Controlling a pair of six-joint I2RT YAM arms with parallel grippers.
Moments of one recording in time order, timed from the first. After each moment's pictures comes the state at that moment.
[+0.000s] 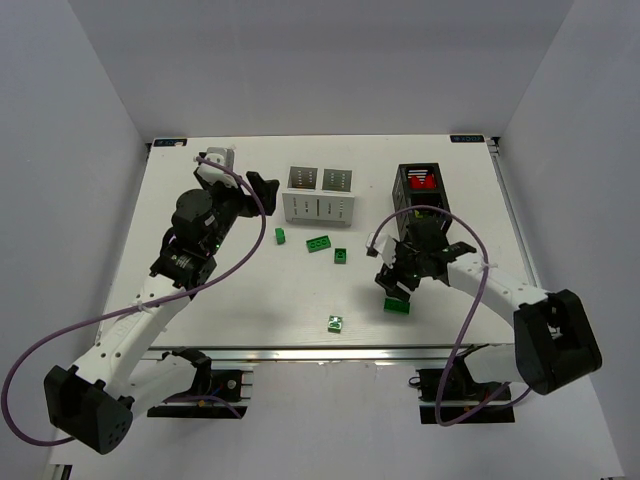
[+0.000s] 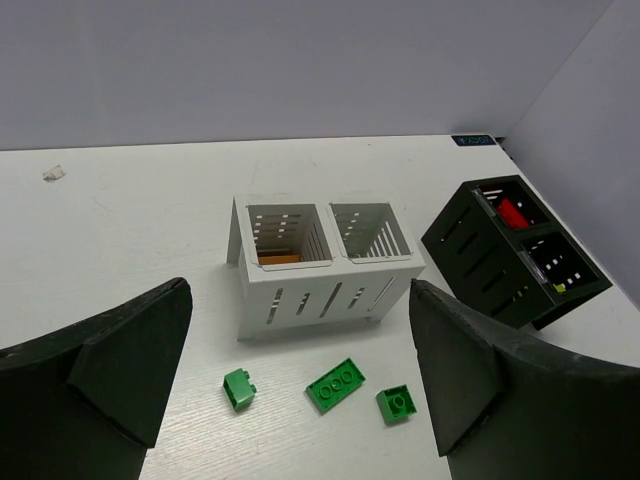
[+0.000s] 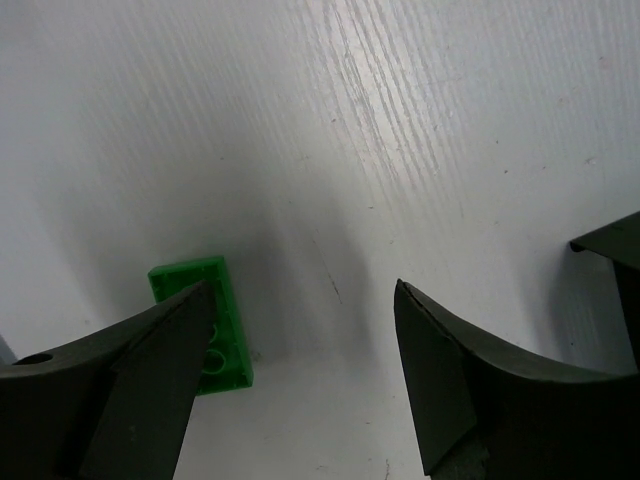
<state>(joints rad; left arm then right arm) -0.44 1.00 0.90 0.10 -0.09 -0.23 0.43 1.30 0.71 -0.46 -0.41 -0.73</state>
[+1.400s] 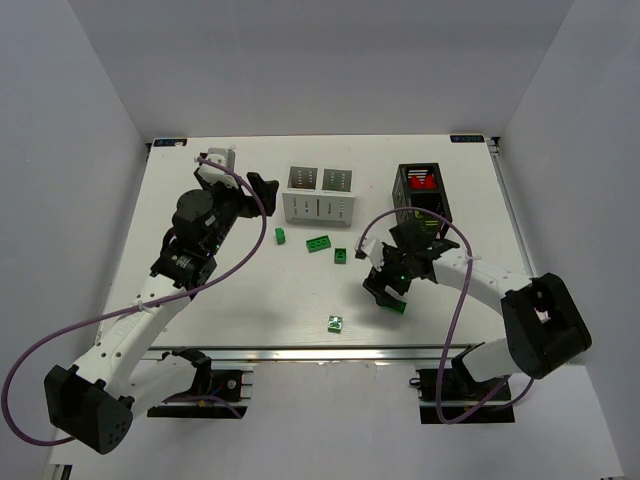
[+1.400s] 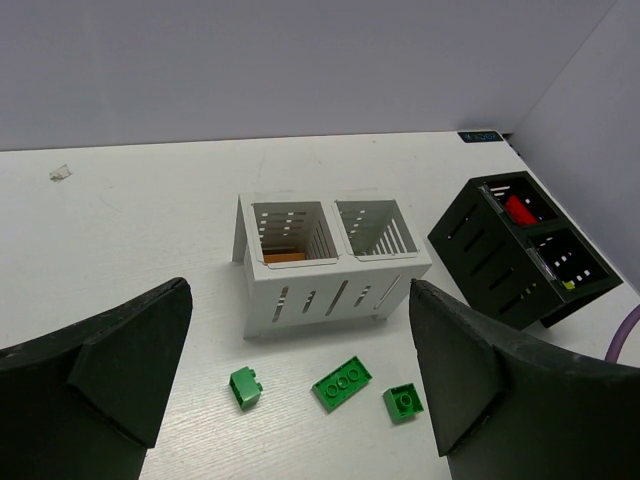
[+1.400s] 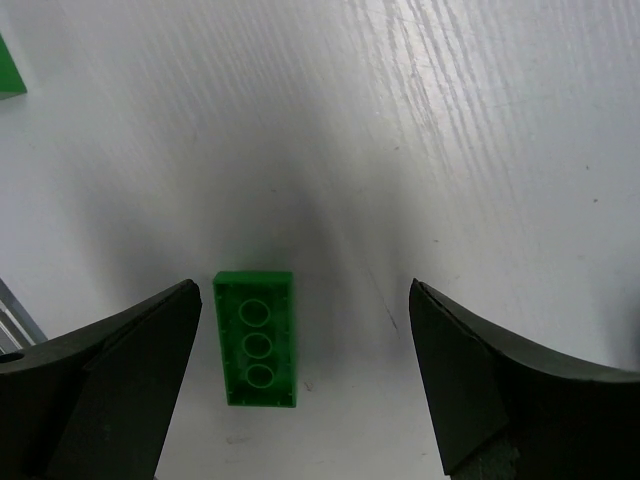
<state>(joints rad) -0.44 1.01 0.89 0.11 -0.10 -0.22 0.53 1.42 0.76 -0.47 -0.35 -0.58</state>
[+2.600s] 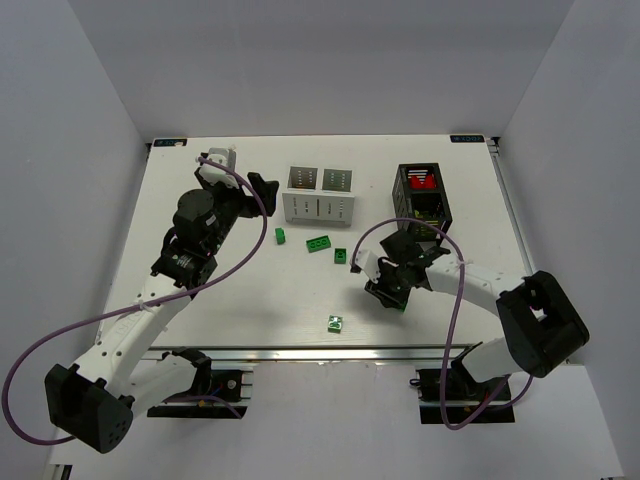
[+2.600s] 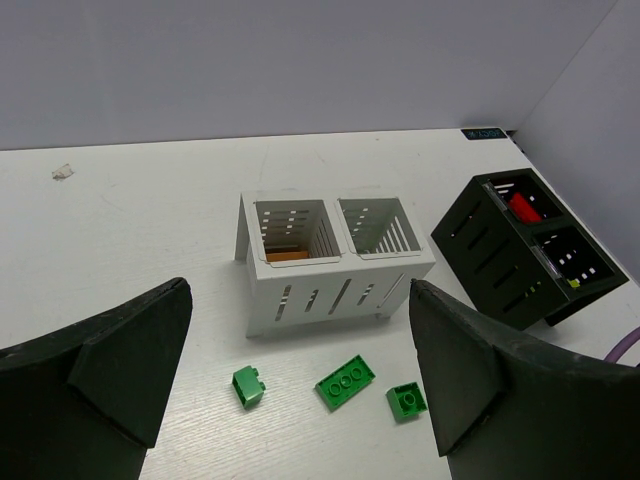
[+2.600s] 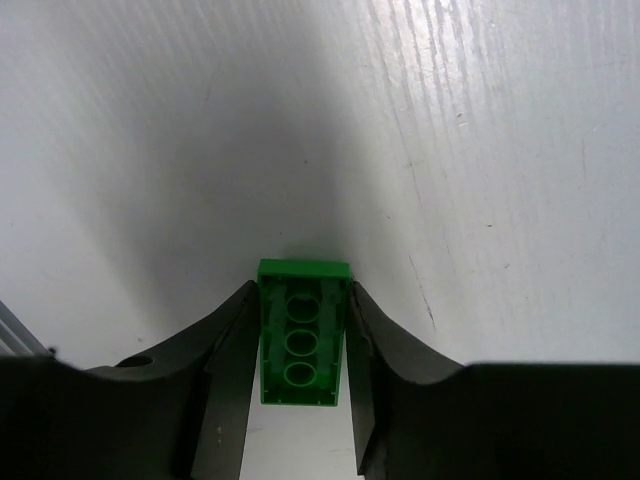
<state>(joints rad) -0.44 1.01 0.89 0.11 -0.10 -0.21 0.62 1.43 0.72 -0.49 -0.23 -0.59</state>
